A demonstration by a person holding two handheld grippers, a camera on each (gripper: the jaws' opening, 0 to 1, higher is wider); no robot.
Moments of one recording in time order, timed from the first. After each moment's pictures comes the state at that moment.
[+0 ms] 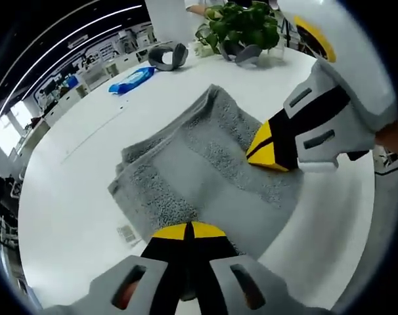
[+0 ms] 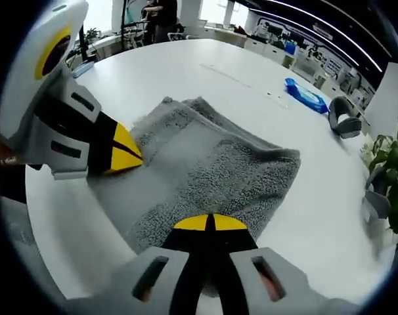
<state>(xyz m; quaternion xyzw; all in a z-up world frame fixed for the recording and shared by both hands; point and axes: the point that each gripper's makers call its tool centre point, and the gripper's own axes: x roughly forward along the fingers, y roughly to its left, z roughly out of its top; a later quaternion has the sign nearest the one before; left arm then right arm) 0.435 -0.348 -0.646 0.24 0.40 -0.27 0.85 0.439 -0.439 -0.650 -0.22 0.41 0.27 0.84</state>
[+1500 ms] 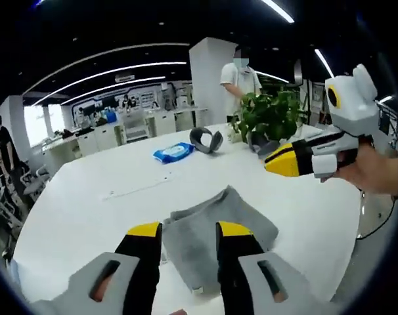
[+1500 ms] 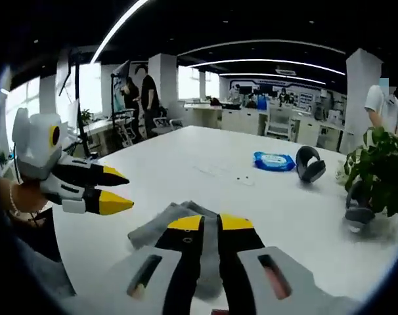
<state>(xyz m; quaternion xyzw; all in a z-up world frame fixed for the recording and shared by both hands) 0.412 -0.318 -0.493 0.08 0.16 -0.21 0.96 0.420 -0.462 -0.490 -0.05 0.18 0.26 0.95</state>
